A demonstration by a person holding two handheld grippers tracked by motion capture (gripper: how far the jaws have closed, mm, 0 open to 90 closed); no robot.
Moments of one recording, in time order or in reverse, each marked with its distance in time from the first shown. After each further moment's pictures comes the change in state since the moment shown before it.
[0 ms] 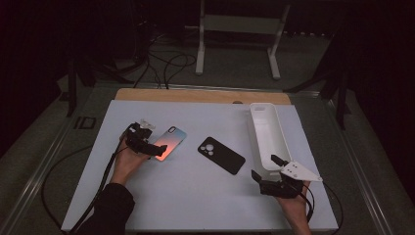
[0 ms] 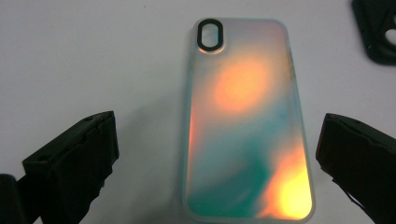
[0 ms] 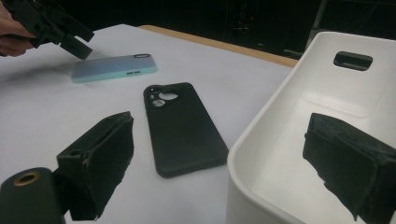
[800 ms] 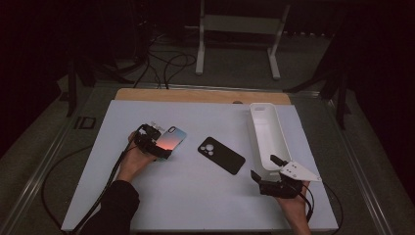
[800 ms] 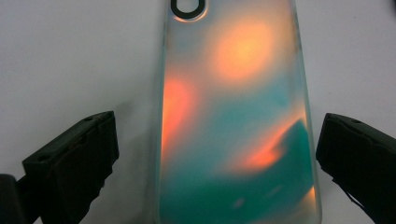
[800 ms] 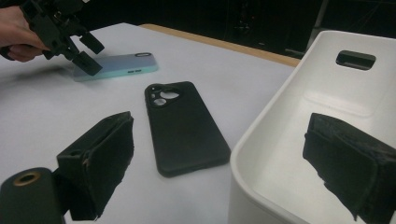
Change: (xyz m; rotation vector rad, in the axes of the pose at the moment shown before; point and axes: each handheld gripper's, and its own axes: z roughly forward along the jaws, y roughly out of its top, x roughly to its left) left arm -0.012 0.008 0.026 0.152 -0.003 0.051; right arm 0.001 0.000 0.001 0.004 0.005 -0.001
